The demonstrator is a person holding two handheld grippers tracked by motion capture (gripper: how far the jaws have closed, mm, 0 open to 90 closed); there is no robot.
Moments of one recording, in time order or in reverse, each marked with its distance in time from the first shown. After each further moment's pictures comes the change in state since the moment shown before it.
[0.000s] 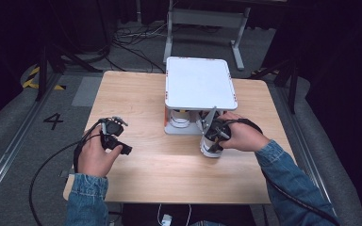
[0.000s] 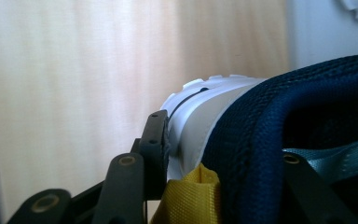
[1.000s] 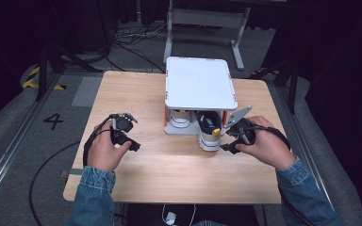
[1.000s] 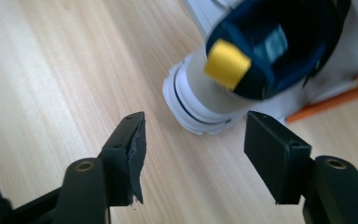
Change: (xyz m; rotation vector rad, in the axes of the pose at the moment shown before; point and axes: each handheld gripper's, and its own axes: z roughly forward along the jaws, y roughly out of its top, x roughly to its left) left arm -0.016 0.032 0.010 0.000 -0.022 0.076; right arm 0.045 -0.051 -0.045 -0.241 -0.259 0.381
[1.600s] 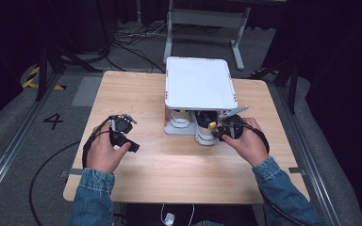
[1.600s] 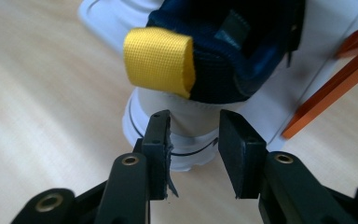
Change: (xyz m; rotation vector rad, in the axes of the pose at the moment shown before) left arm 0.002 -0.011 -0.003 -0.002 0.012 -0.012; right arm -0.020 0.003 0.055 -0.167 -0.128 0.318
